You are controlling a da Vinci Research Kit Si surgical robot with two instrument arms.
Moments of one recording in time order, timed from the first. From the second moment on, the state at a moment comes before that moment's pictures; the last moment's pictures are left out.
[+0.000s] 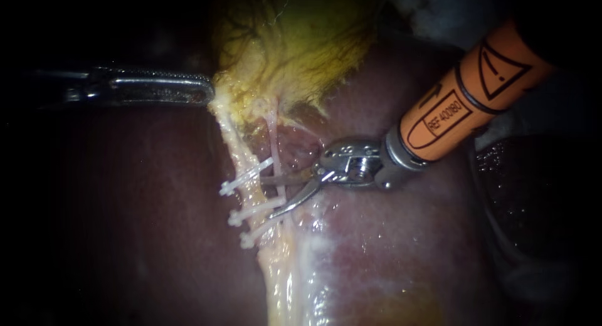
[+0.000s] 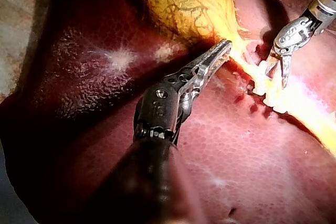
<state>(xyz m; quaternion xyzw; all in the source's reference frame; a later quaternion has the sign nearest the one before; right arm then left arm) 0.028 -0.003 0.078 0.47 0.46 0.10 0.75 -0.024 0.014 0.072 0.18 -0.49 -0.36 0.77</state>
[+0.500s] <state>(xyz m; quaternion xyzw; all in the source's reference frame) 0.031 -0.004 0.078 0.51 0.48 0.10 0.71 -0.024 0.014 0.072 0.18 -0.49 -0.36 0.77</state>
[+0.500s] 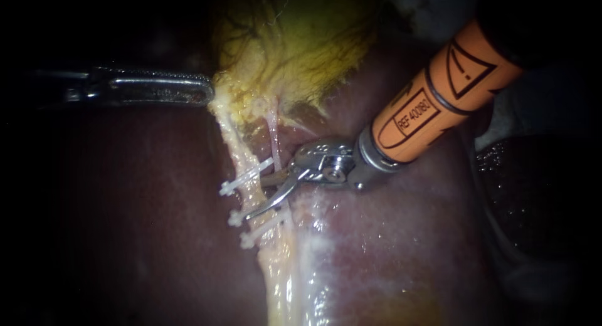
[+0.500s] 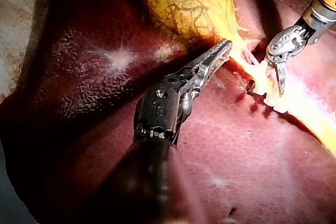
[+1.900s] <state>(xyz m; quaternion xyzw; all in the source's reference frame) 0.036 -0.004 0.072 0.57 0.53 0.13 0.61 -0.024 0.014 0.072 0.17 -0.49 -0.36 0.77</state>
